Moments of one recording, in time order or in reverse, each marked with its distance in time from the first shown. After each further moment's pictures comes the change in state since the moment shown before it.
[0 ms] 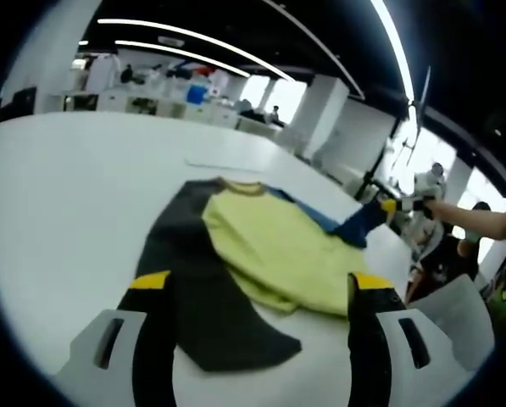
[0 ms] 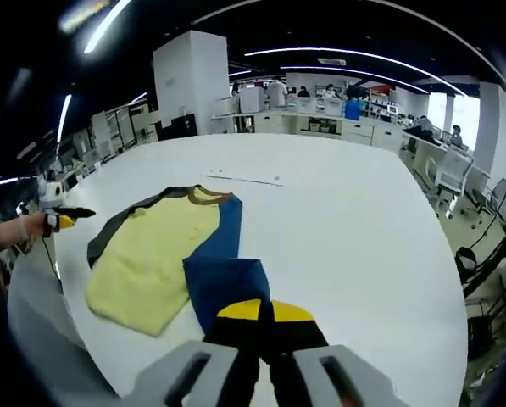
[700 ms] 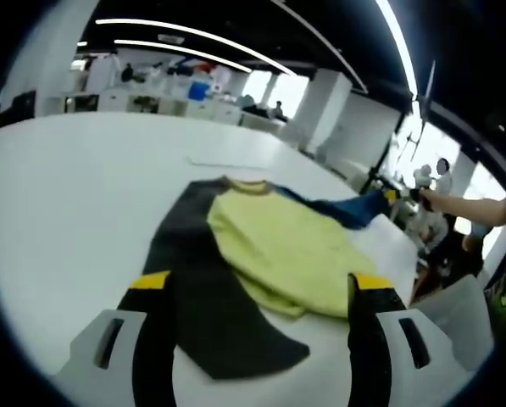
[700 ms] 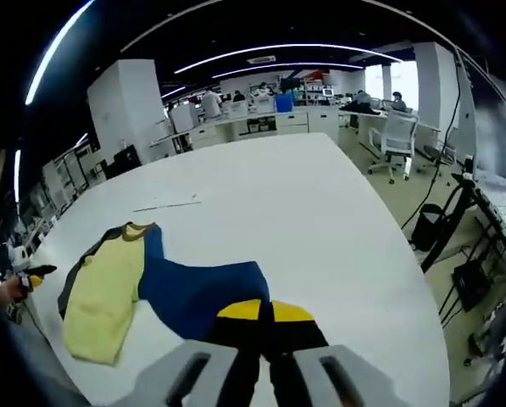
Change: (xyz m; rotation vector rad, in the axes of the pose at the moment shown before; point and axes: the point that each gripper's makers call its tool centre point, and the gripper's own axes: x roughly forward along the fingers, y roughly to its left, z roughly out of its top) left arm 0.009 0.008 0.005 0.013 0.029 0.026; right arm -0.001 -0.128 0.008 0.261 -0.040 -0.181
